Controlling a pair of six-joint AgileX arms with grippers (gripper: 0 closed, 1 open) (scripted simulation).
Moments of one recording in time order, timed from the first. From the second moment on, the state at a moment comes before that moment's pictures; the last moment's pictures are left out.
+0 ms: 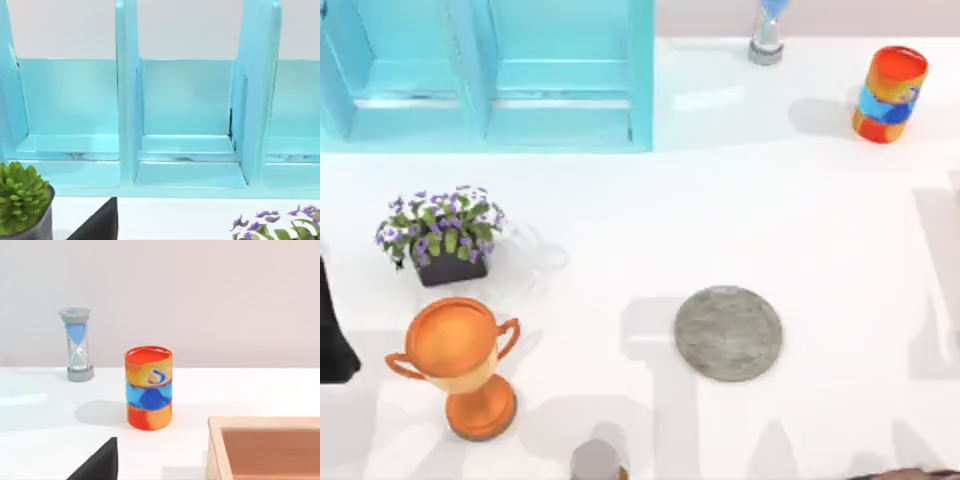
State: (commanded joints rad) left arm 0.00 0.00 0.00 0.00 0.00 0.00; right arm 0.00 0.00 0.00 0.00 0.00 0.00
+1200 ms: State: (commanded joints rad) left arm 0.34 0.73 0.94 -0.71 -0.08 1.22; right arm 0.00 0.00 0.00 0.00 0.00 0.00
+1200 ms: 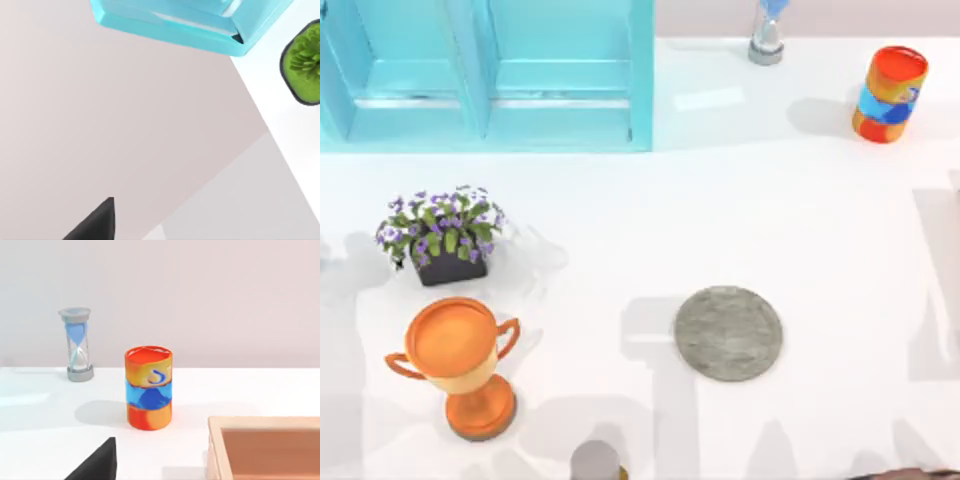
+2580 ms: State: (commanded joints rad) left arm 0.47 1.63 1.29 -1.23 0.00 2.06; right arm 0.00 0.00 0.00 0.00 0.00 0.00
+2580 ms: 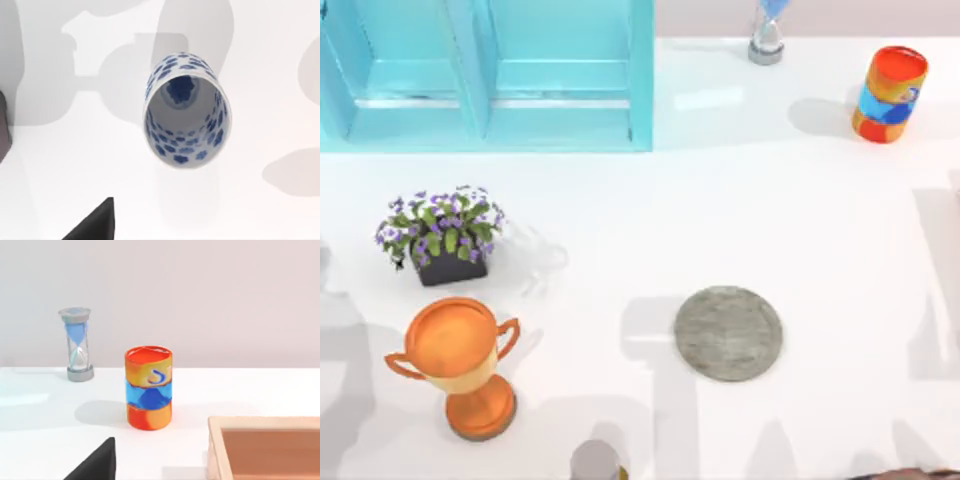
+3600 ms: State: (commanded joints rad) left arm 0.47 1.75 1.00 -0.82 0.00 2.07; right arm 0.00 0.00 0.00 0.00 0.00 0.00
